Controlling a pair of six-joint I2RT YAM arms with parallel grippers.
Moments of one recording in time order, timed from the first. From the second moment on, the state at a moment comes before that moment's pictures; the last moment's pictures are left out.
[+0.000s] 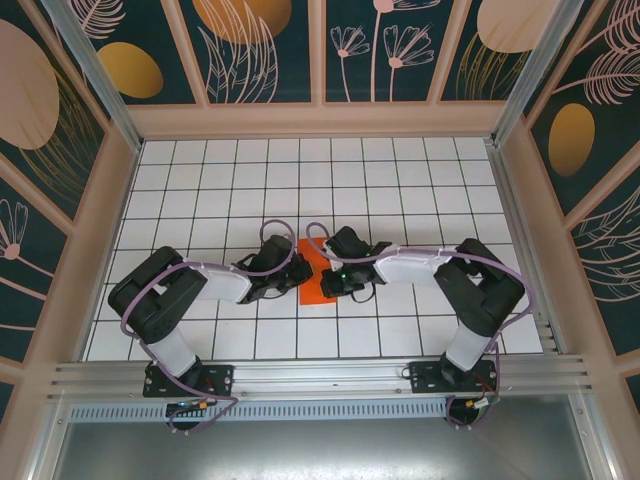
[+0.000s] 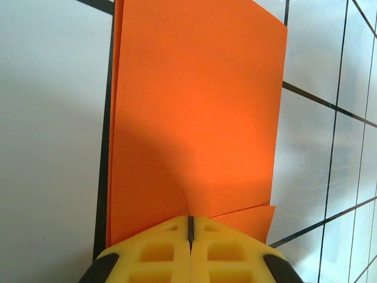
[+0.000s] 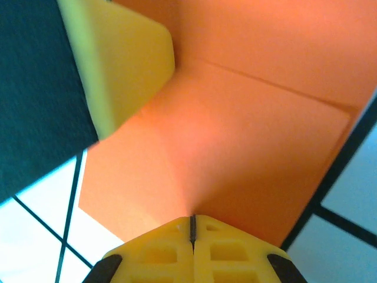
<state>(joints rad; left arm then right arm) -0.72 1.70 0.60 0.32 0.16 -1.07 0.83 1.70 0.85 -0.30 -0.32 0.50</state>
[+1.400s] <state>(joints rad) -0.72 1.70 0.60 0.33 0.17 -1.07 0.75 1.69 0.83 -0.25 -0.35 0.55</state>
